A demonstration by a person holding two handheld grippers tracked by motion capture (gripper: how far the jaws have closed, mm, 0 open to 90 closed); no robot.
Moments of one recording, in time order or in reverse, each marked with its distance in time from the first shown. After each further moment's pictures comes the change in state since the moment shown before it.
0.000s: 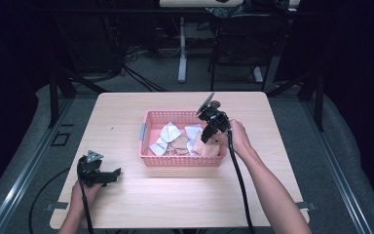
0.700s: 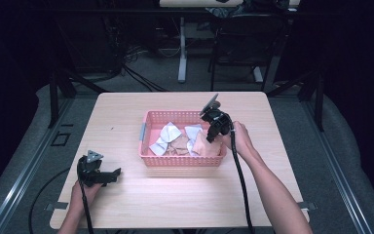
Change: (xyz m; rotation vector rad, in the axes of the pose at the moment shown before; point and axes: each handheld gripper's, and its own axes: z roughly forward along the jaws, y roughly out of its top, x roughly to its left) left arm 0.000 0.000 0.000 0.000 -0.001 0.000; right arm -0.007 -0.009 0.001 0.015 0.055 0.043
